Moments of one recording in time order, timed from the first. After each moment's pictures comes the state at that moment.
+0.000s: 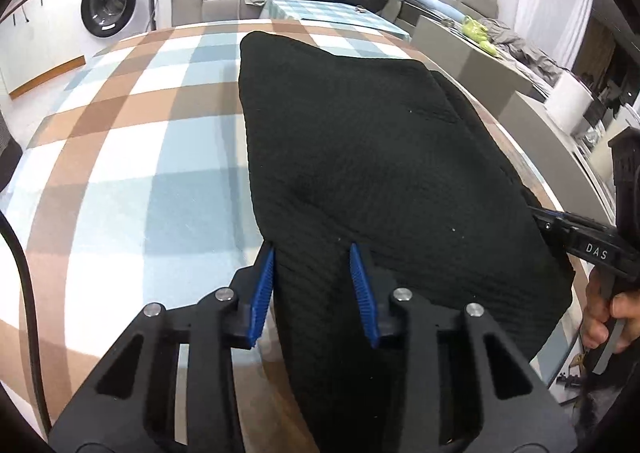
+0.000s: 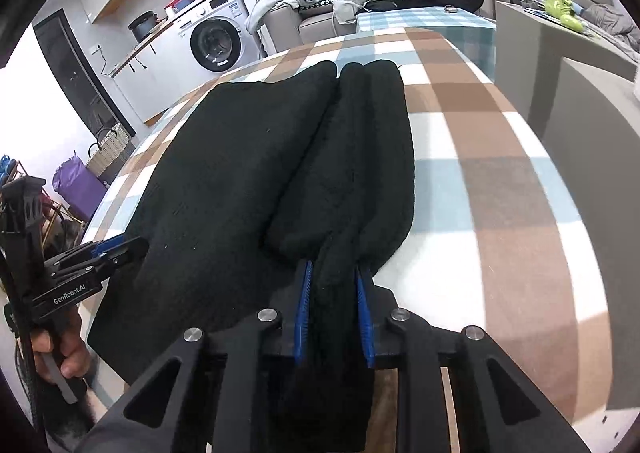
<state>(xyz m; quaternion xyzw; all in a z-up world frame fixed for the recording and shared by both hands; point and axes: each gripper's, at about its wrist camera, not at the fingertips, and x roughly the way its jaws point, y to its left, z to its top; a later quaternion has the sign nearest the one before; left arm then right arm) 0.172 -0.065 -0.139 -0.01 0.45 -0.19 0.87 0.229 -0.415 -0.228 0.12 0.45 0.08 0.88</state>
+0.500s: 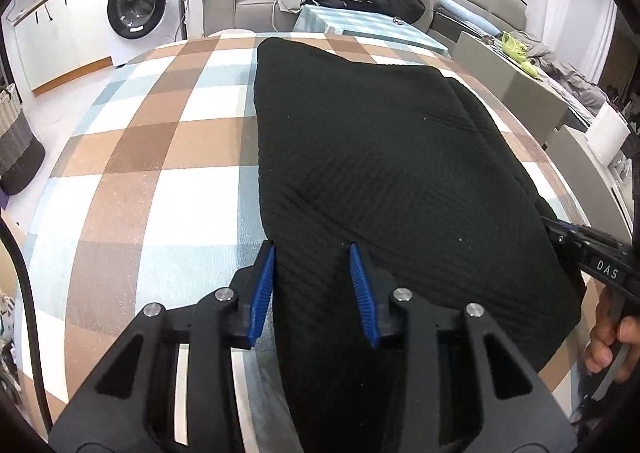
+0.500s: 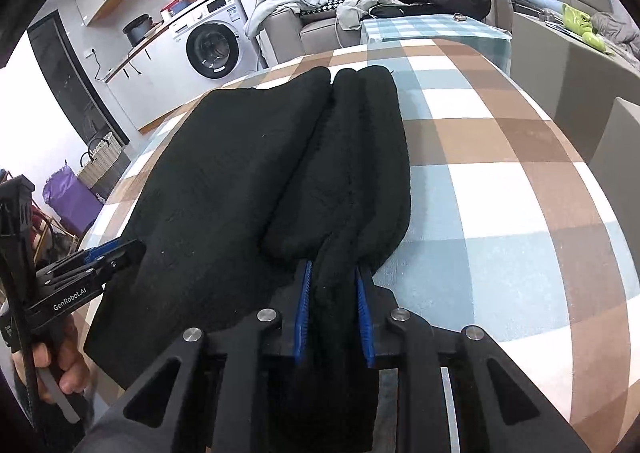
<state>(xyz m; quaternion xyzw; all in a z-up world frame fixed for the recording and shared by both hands) 0.226 -0.017 -0.135 -0.01 0.44 -0.14 0.89 0.292 -0.360 -0.226 0.11 0.44 0.07 0.89</state>
